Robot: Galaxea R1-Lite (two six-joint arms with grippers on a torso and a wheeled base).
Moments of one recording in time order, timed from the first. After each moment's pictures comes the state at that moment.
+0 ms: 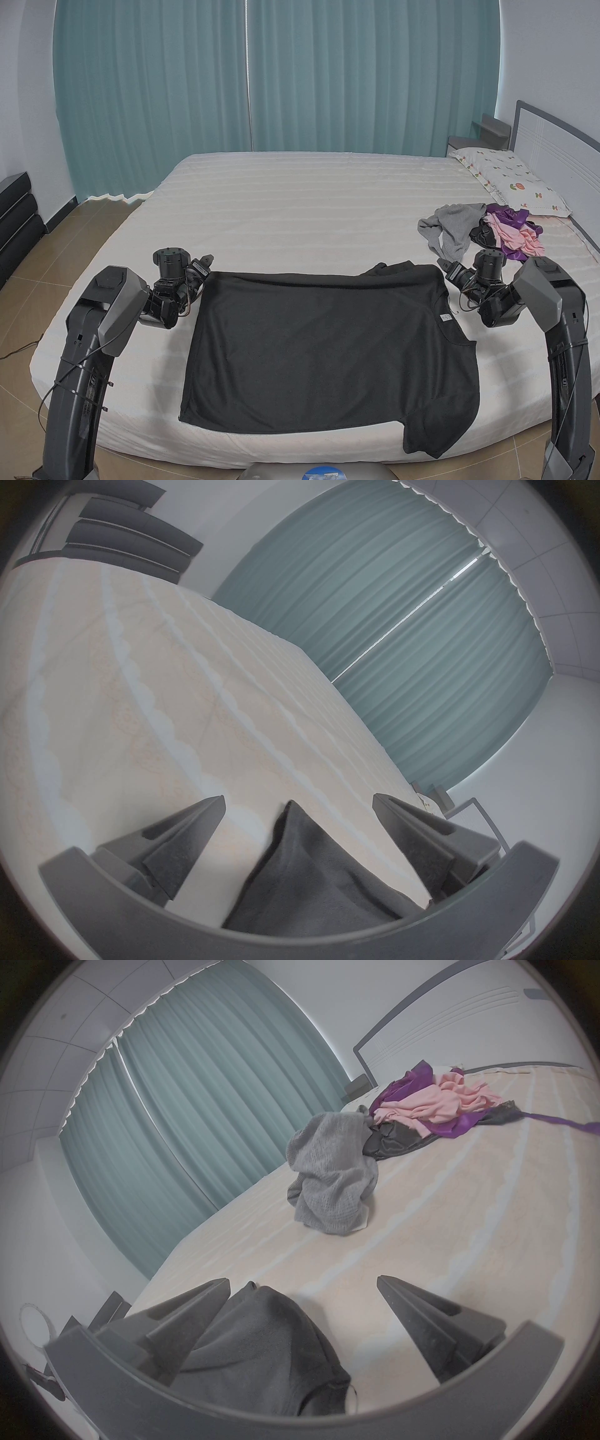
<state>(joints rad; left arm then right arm) -0.06 2.81 -1.82 -0.68 0.04 -0.88 -0.05 2.73 -1.56 -0.89 0.05 0.57</state>
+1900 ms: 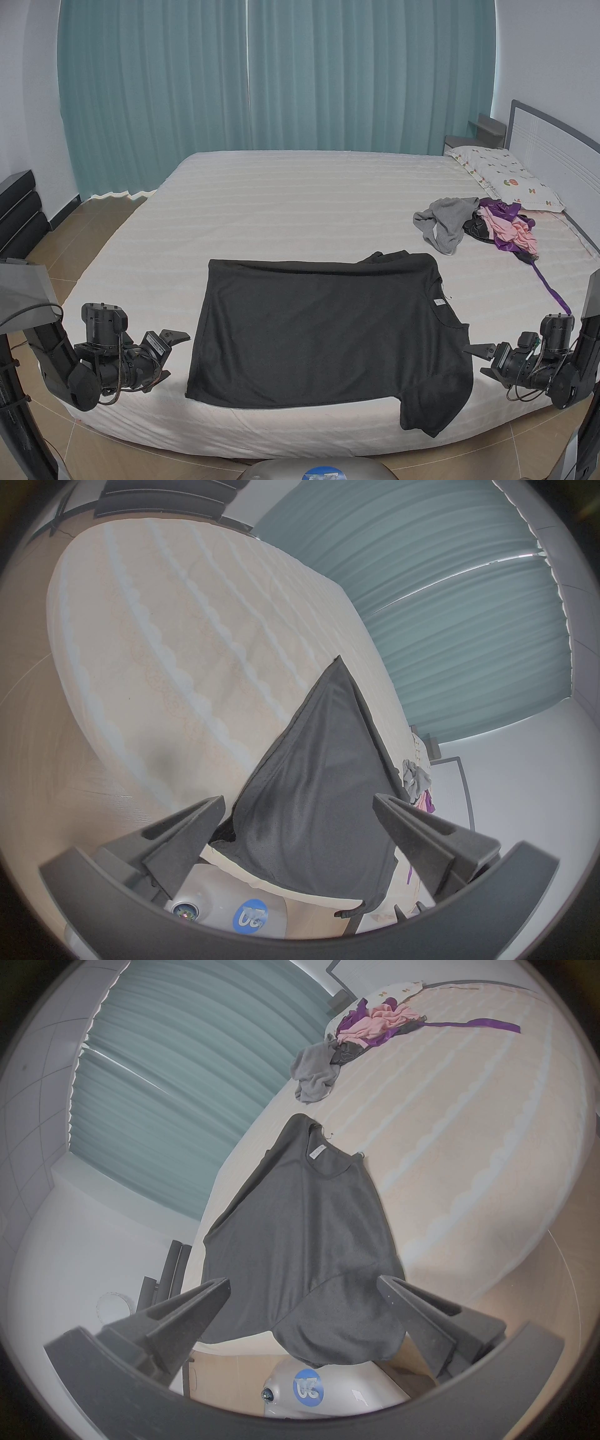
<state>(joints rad) -0.08 2.05 -0.35 -1.03 -0.23 -1.02 -0.11 2.13 -0.13 -1.35 0.48 0.64</state>
